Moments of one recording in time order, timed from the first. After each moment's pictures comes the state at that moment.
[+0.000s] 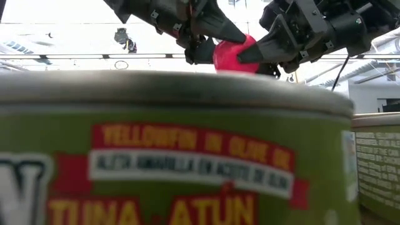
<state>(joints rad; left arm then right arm) -0.11 1.73 1.12 0.13 -0.01 -0.08 0.18 1.44 0.54 0.63 0.14 0.18</state>
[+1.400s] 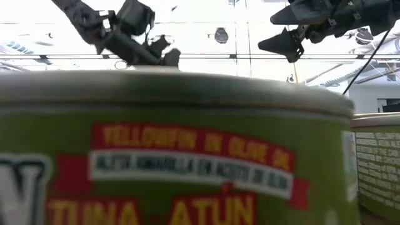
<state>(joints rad) 0.26 1.48 0.75 0.34 -0.34 -0.19 0.17 1.02 0.47 0.35 0.10 0.22</state>
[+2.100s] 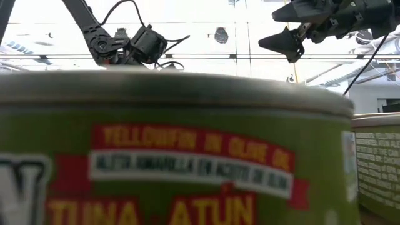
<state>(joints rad) 0.32 1.71 0.76 0.47 -0.26 -0.26 0.18 1.02 0.44 0.43 0.10 0.22</state>
